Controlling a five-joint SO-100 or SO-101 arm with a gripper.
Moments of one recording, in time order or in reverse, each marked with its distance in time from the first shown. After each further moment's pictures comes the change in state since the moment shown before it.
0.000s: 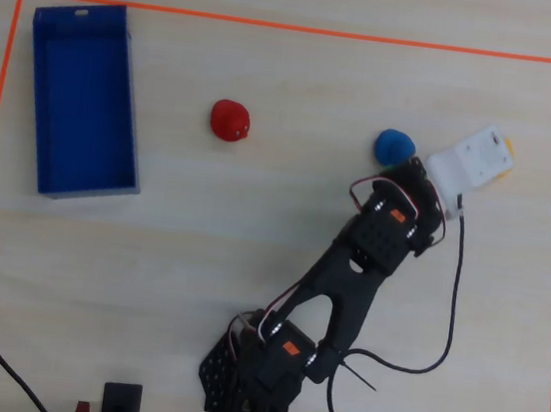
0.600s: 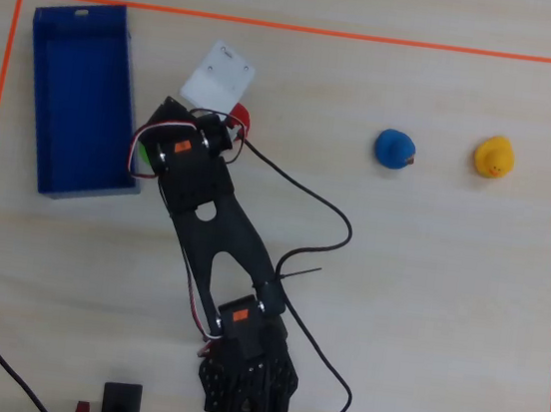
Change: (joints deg) arm -58.4 -11.8 -25.0 27.2 31.6
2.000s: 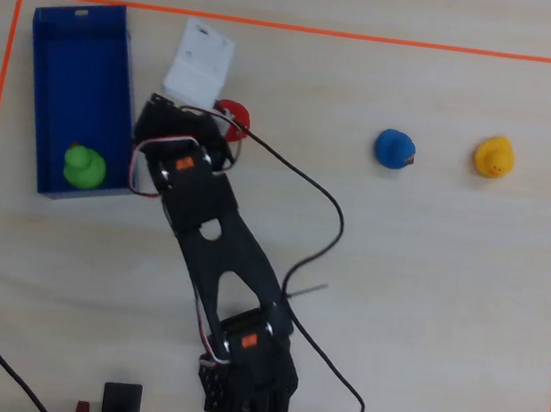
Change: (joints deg) arm 1.1 13.3 13.1 -12.7 -11.7
